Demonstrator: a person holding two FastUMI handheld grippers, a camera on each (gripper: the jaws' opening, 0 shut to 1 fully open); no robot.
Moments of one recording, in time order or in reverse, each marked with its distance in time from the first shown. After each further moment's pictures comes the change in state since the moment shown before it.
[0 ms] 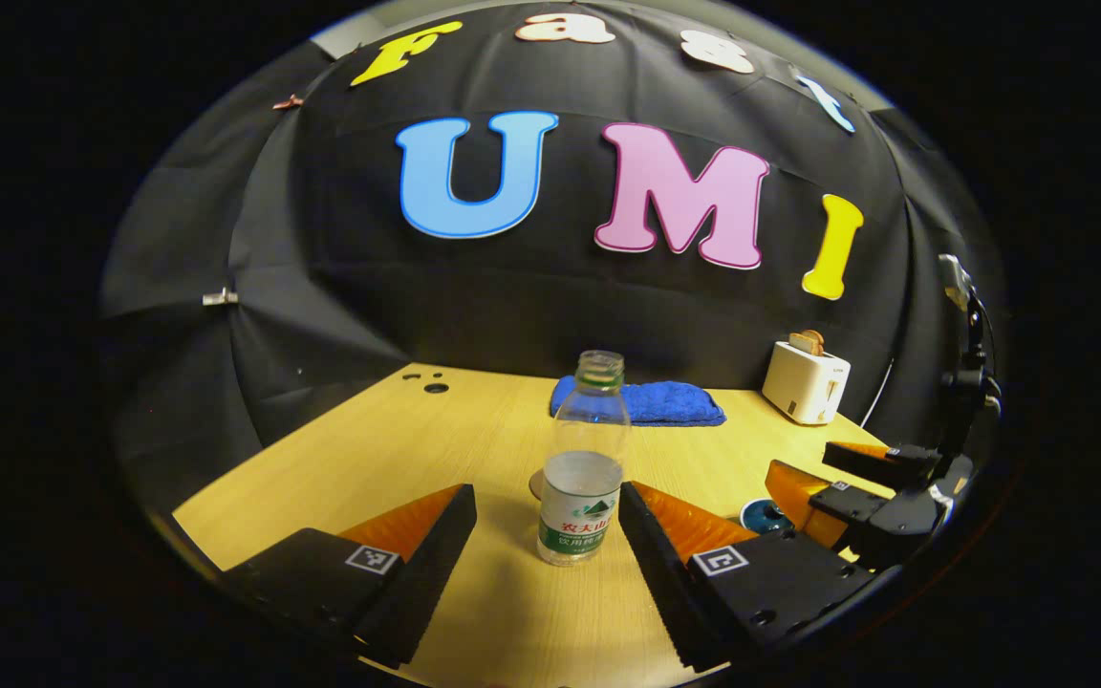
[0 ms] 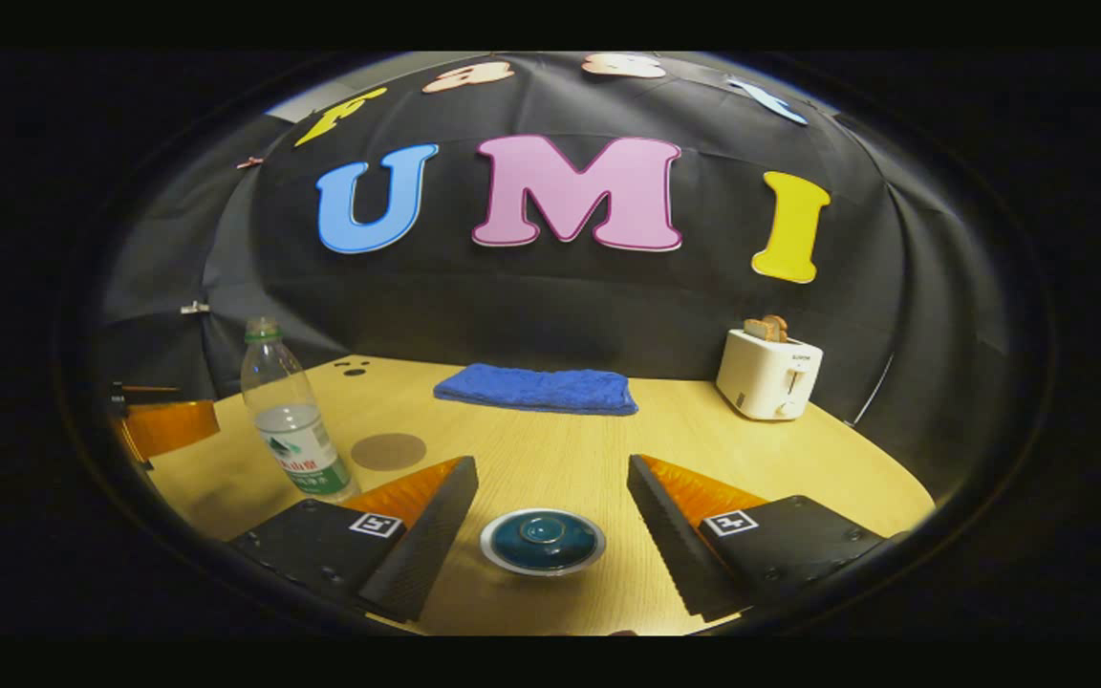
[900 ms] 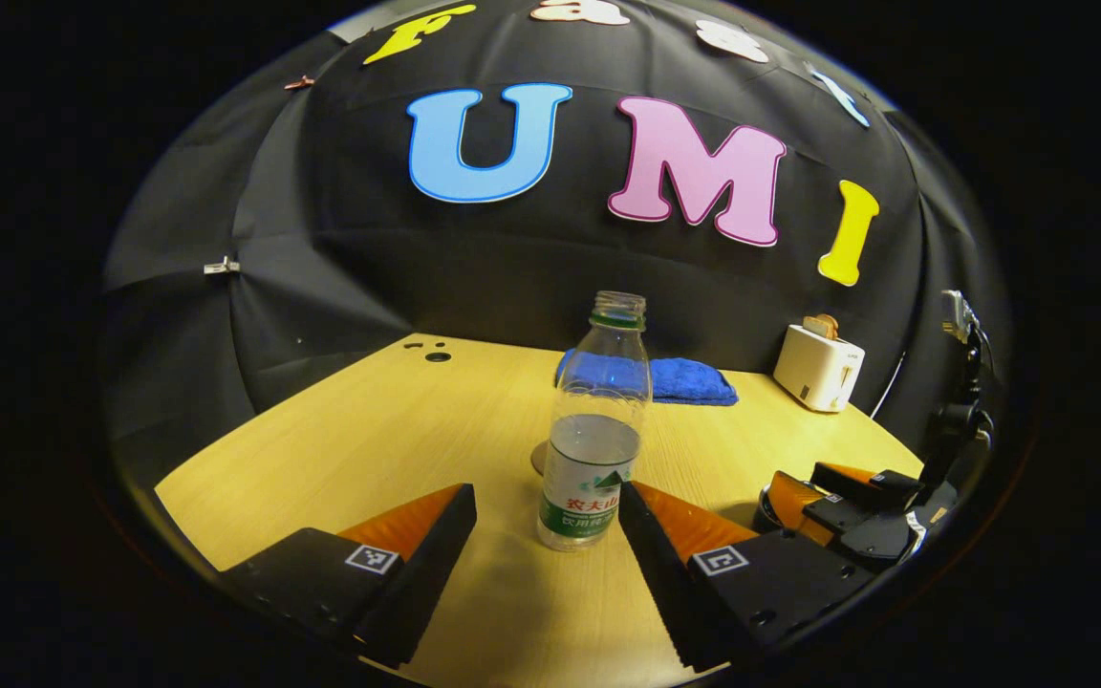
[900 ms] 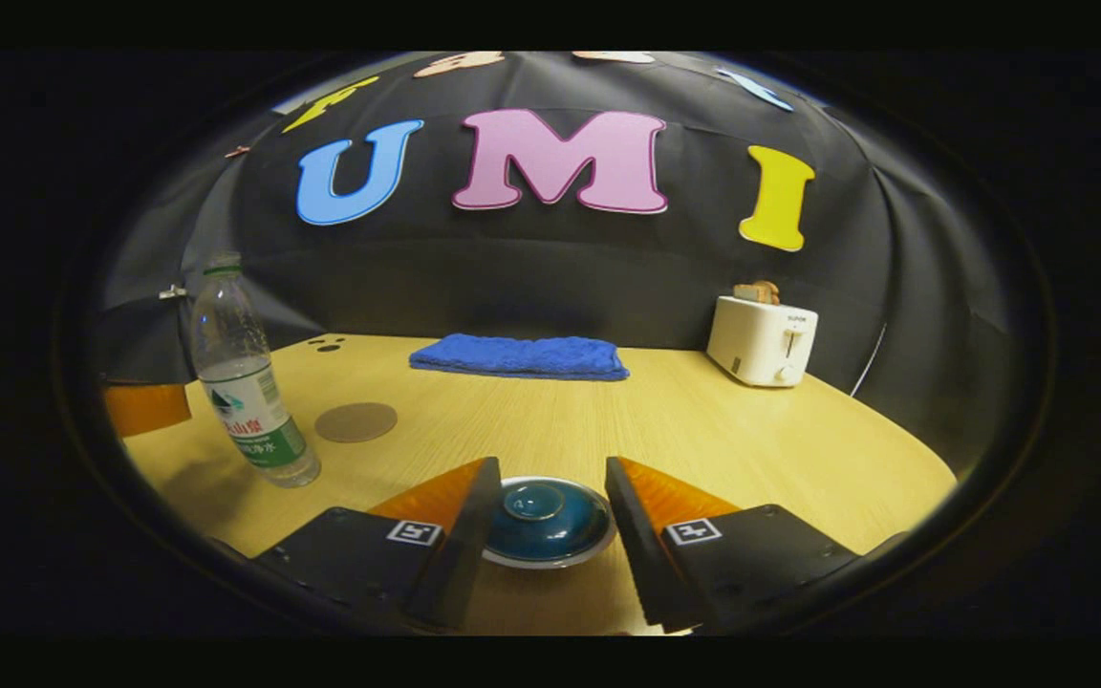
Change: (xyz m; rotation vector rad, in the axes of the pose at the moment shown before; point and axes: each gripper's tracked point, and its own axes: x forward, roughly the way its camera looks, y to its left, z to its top) left arm 0.015 -0.004 -0.029 -0.013 0.046 0.006; right arm 0.023 -0.003 -0.052 0.074 0.084 -0.064
